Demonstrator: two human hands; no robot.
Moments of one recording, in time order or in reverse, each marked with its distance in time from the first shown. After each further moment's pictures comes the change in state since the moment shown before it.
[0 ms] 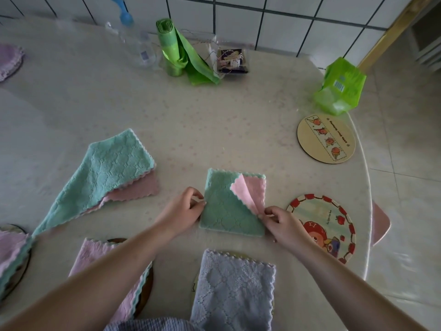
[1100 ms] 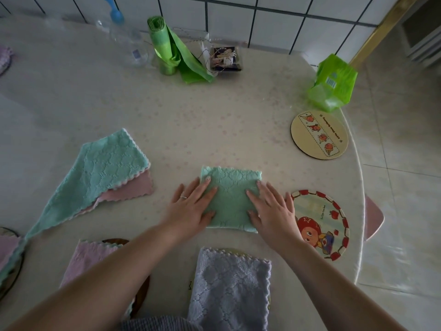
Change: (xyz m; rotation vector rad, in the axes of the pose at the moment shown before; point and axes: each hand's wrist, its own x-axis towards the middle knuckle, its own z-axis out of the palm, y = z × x) left_hand 0.004 0.000 0.018 0.849 -0.011 0.413; right_hand 0.003 -0.005 0.009 -0.676 0.204 -0.266
